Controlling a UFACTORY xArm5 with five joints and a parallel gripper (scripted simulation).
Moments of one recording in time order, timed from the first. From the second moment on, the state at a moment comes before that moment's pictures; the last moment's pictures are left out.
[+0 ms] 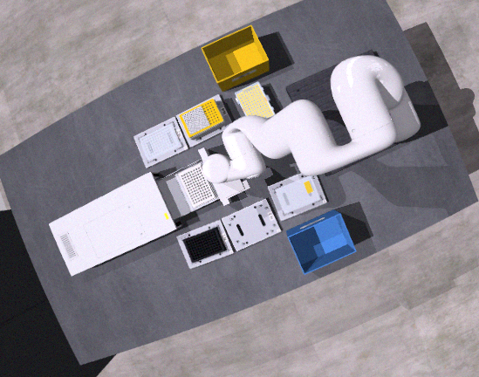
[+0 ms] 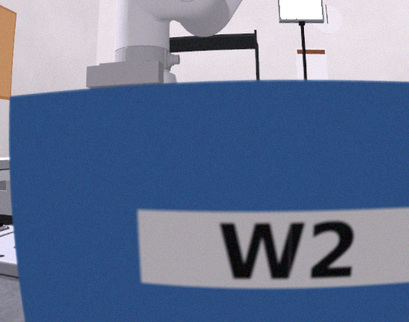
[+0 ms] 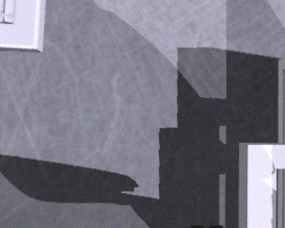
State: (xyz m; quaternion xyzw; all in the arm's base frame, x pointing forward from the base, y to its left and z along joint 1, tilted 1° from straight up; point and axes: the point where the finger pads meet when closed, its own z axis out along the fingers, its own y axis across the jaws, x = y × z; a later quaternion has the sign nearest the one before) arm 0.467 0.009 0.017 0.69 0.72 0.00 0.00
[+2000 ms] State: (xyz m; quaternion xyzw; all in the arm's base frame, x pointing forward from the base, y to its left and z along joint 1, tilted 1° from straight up) arm 0.548 0.013 0.018 0.69 0.72 0.00 0.00
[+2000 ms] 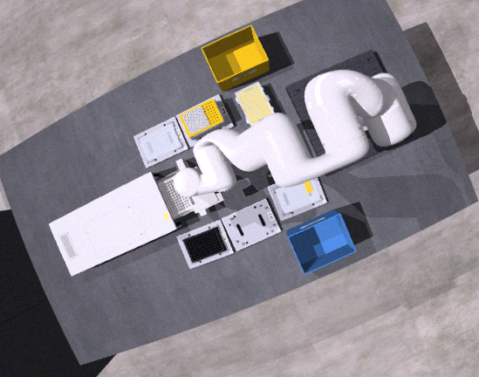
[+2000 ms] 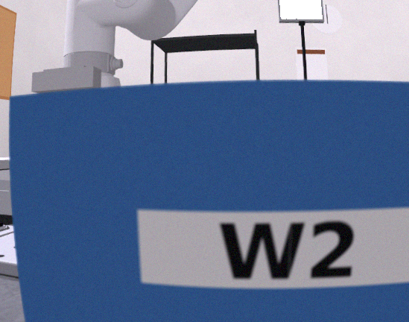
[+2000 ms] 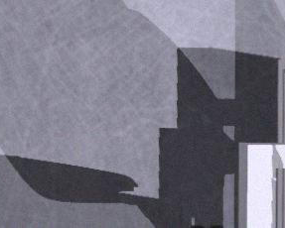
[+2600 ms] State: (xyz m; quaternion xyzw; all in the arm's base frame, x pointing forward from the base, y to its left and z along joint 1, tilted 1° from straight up) arm 0.575 0.014 0.018 0.69 0.72 0.00 0.00
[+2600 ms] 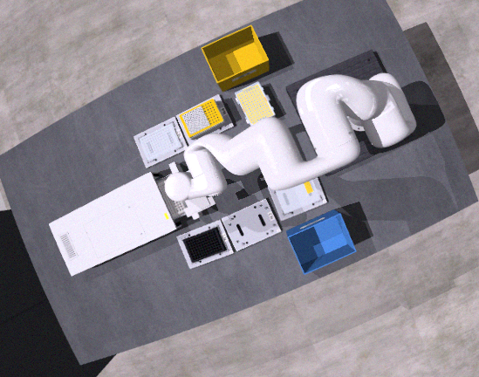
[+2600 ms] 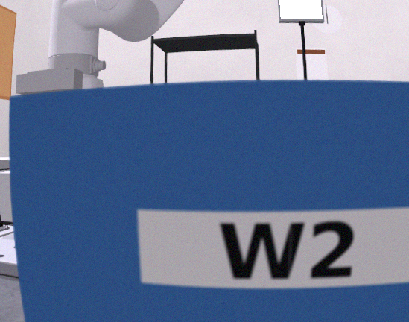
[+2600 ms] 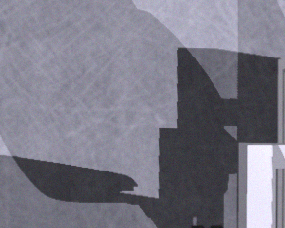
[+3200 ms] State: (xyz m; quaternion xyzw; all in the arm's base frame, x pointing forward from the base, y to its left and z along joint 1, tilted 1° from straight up) arm 0.601 0.015 0.018 0.69 0.72 0.00 0.00
